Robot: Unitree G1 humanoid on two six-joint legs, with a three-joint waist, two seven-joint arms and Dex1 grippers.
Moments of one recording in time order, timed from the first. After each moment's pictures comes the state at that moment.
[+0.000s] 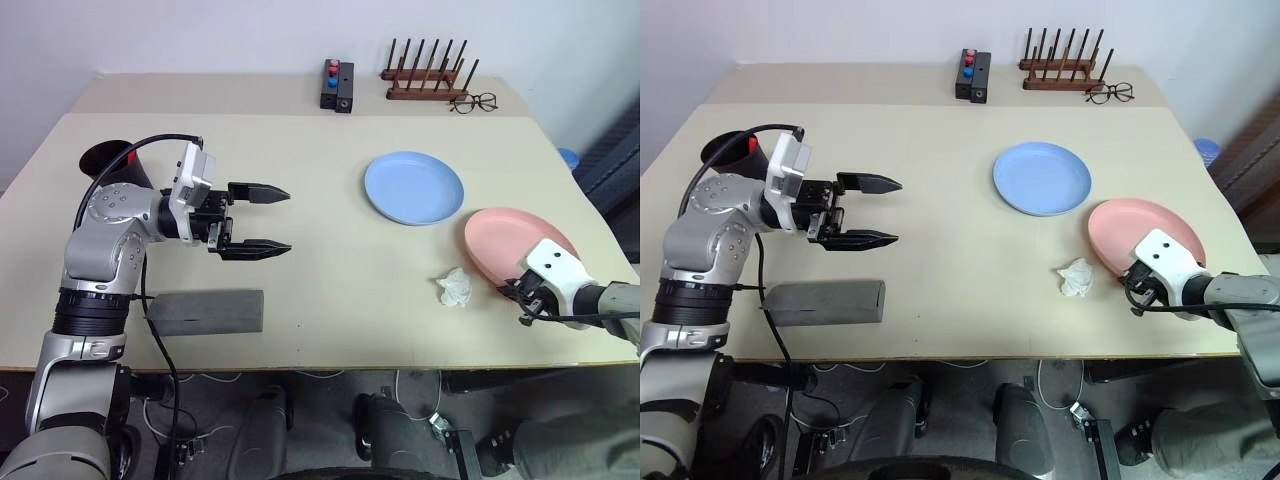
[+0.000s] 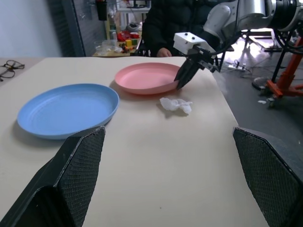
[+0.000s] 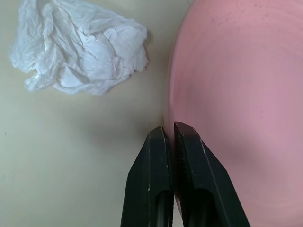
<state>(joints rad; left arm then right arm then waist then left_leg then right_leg) -0.66 0.65 0.02 0.10 -0.52 0.34 -1.43 0.01 -1.04 -0.21 -0.19 0.22 0.63 0.85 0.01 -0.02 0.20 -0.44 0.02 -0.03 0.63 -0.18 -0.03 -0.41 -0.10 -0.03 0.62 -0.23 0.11</state>
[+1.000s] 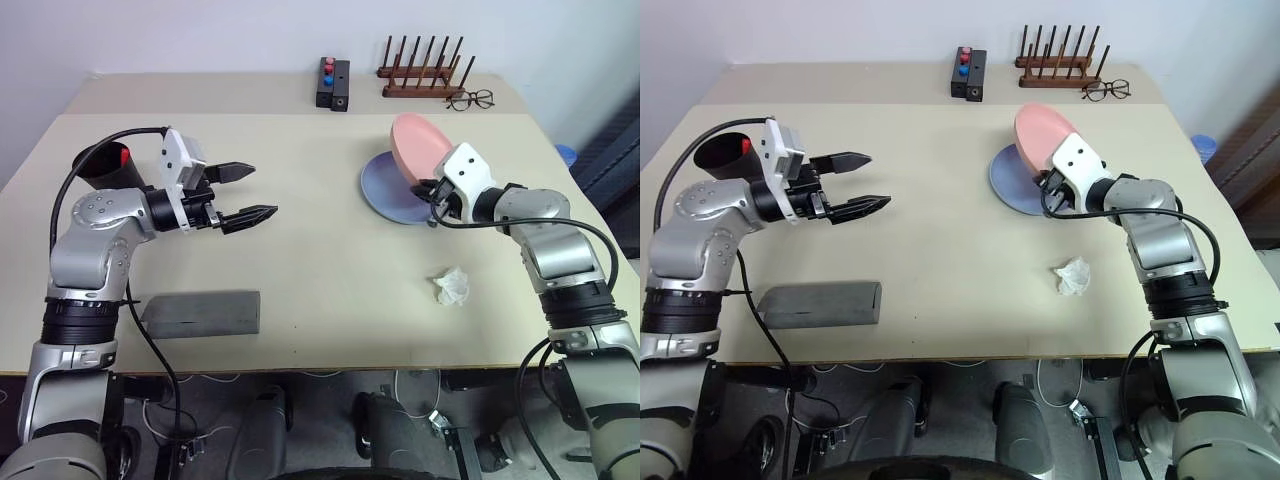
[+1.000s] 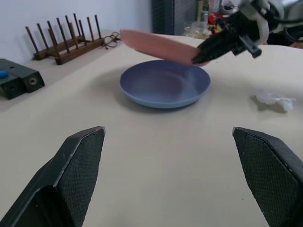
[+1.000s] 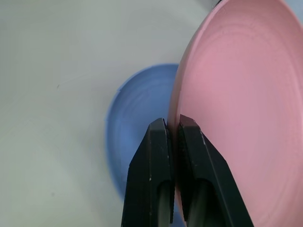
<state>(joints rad) -0.59 0.67 0.09 0.04 -0.45 0.42 -1.08 -0.67 -0.68 0.10 0.25 0.08 0.31 0.79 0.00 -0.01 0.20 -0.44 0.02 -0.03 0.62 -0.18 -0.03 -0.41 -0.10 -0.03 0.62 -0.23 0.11</state>
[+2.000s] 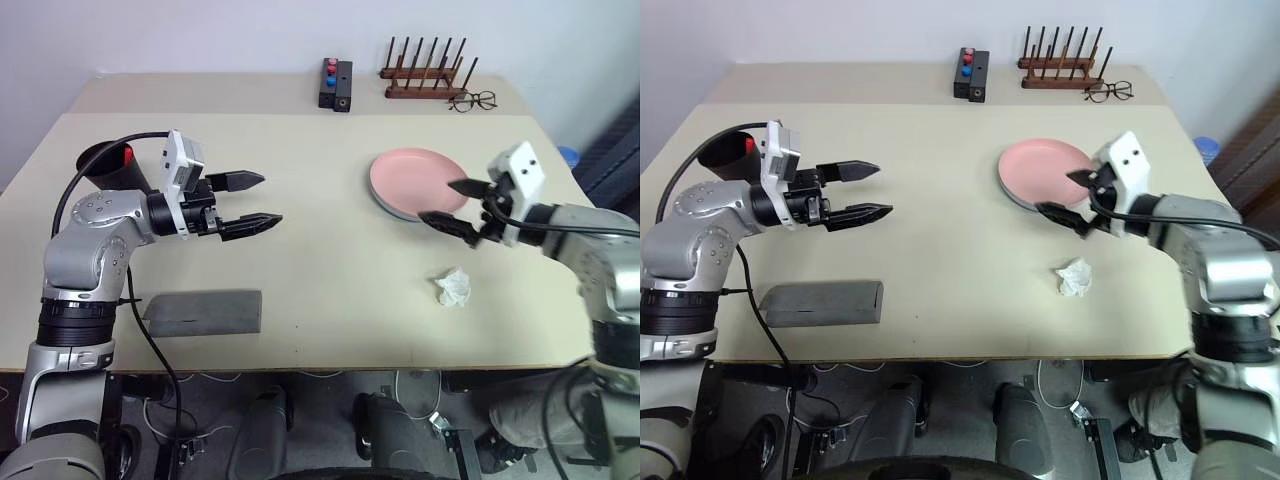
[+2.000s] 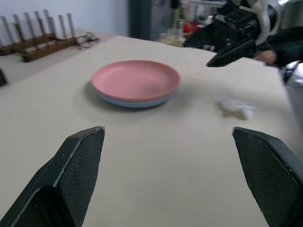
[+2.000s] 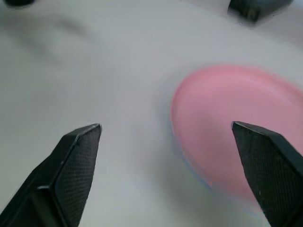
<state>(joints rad) -0.62 0.68 0.08 0.03 -0.54 0.54 -1.20 -0.41 -0.83 -0.19 -0.23 0.45 0.87 0.87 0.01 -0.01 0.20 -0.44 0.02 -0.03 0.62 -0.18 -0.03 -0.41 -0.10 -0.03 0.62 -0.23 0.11</state>
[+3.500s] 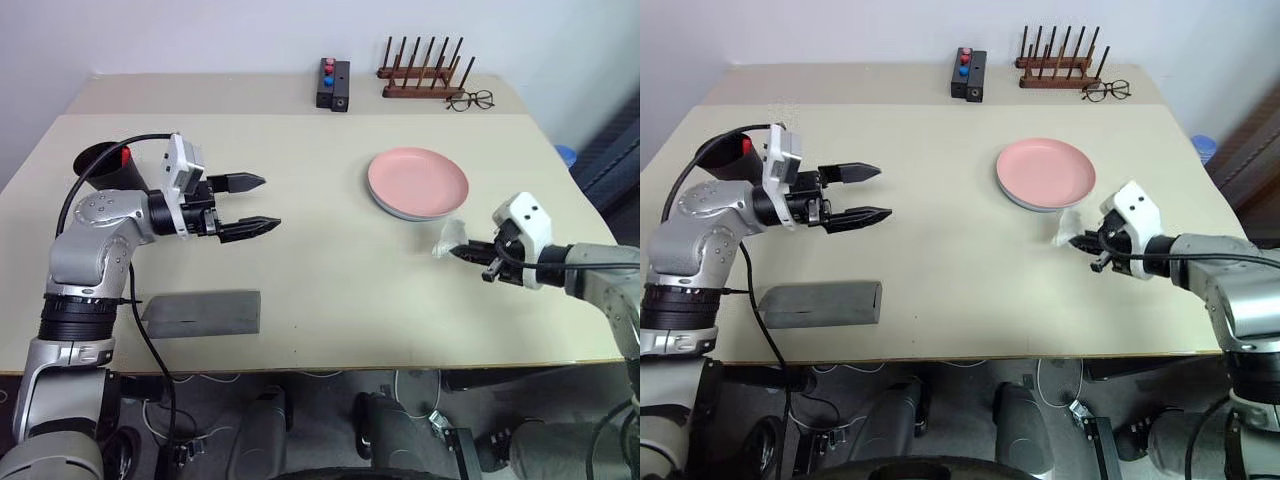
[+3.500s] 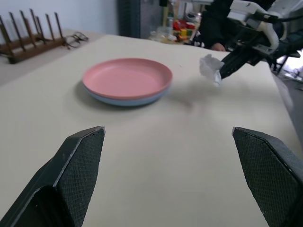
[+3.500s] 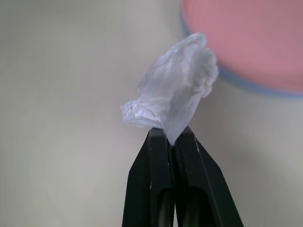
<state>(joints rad) -0.65 0.65 0.06 0.12 -0.50 0.40 -1.15 -0.38 -0.86 -0.15 -0.16 0.44 0.80 0.84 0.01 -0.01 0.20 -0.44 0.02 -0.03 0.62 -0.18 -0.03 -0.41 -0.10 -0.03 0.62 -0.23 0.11</state>
